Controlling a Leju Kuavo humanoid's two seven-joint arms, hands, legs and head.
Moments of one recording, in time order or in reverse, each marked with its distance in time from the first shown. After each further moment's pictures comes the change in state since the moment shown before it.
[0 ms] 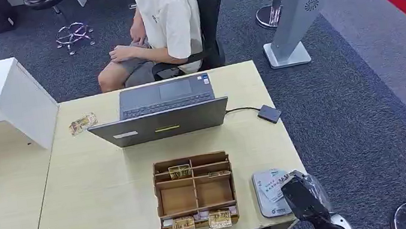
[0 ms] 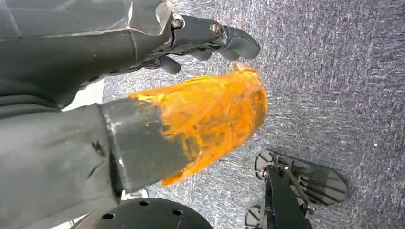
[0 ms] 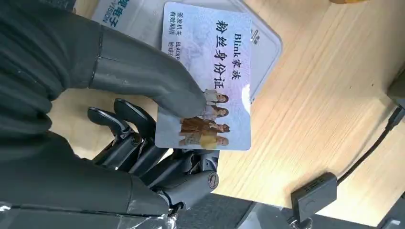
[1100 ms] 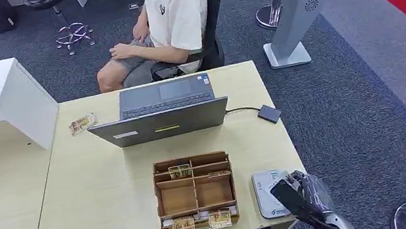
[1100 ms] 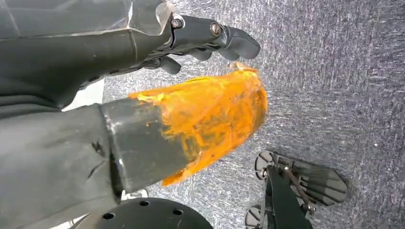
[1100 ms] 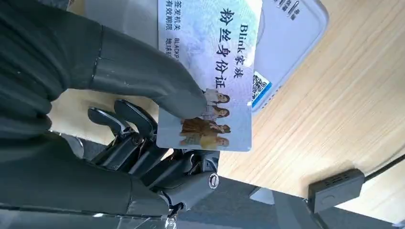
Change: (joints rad) left arm 0.000 -0.004 0.021 0.000 -0.023 -0.001 0.000; right arm -0.012 -0.024 0.031 0.017 0.206 -0.084 0.117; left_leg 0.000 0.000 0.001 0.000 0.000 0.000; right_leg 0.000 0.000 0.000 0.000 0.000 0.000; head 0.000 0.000
